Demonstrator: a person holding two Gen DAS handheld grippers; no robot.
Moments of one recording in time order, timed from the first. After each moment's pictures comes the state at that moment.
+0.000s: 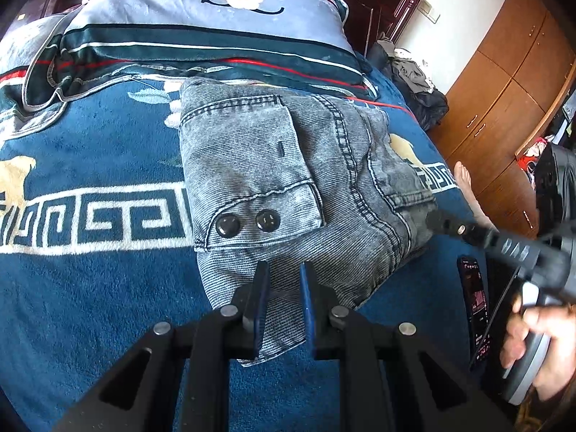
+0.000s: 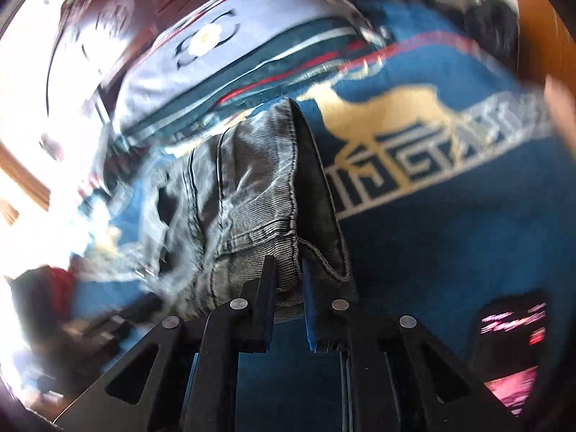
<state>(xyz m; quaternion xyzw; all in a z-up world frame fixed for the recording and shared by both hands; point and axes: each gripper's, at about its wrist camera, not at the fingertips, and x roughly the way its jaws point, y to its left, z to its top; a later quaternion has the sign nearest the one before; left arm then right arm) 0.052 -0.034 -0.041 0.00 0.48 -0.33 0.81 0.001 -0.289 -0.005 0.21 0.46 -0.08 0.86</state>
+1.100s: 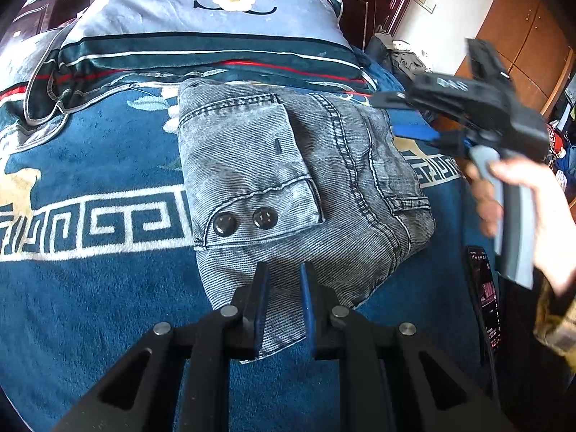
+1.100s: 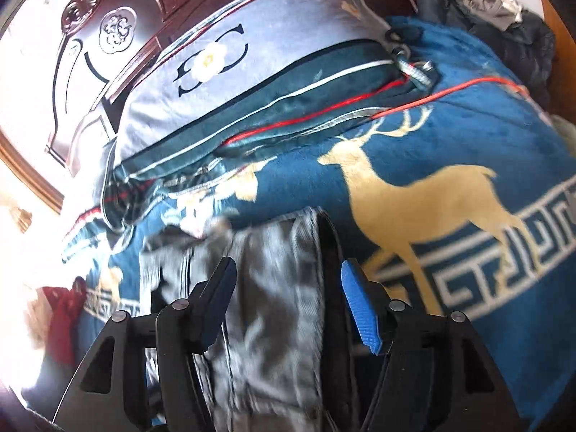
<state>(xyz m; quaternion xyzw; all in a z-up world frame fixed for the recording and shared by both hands) 0.043 -0.043 -0.038 0.02 0.47 -0.32 0.82 0.102 -0.350 -0.006 0.27 0.43 -0.02 0.86</state>
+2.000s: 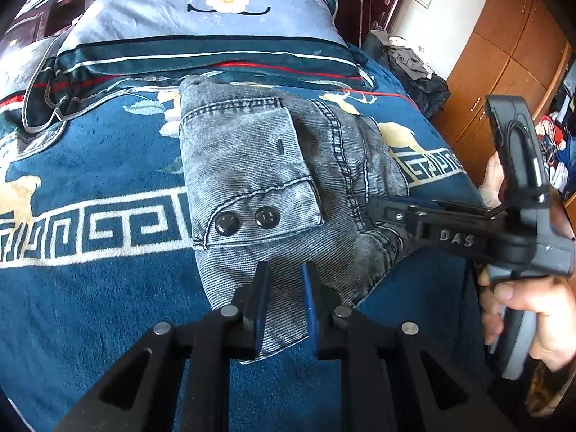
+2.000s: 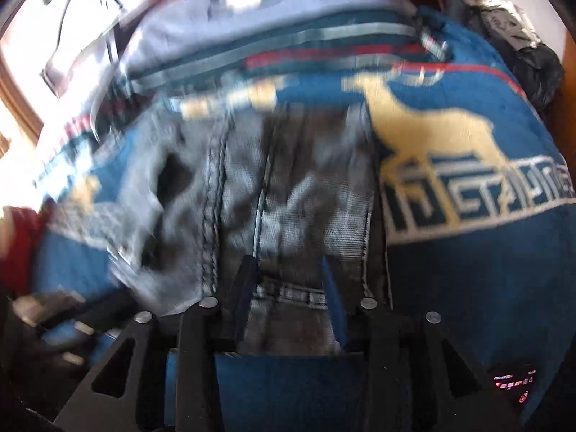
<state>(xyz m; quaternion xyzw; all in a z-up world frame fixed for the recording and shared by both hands) 0.039 -0.048 -0.038 0.04 0.47 -0.33 0.82 0.046 -0.267 -0.040 0.14 0.50 -0.03 0.86</state>
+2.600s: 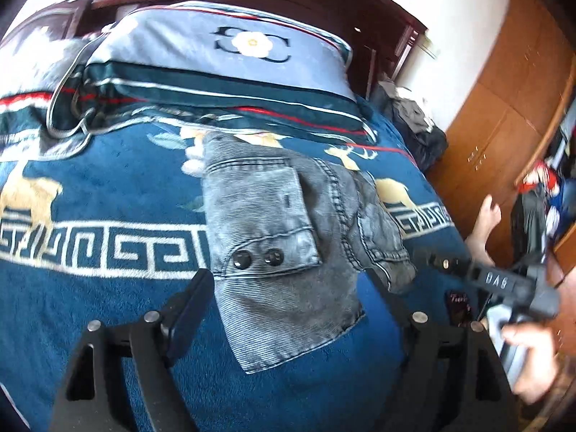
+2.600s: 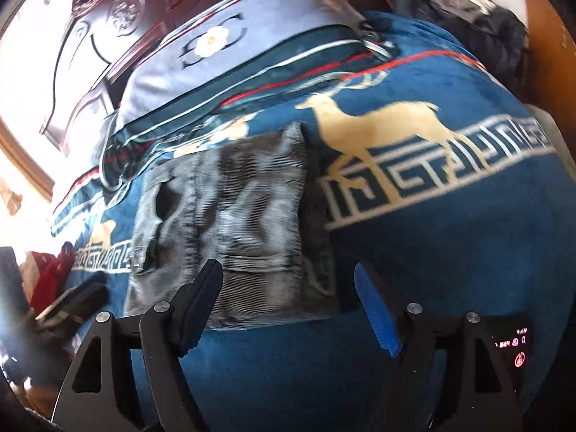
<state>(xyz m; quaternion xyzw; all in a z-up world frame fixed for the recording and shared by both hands) 0.042 -0.018 -0.012 -0.04 0.42 -0.31 0.85 -0.005 -0.315 -0.016 0.24 0.44 -0.06 0.87</state>
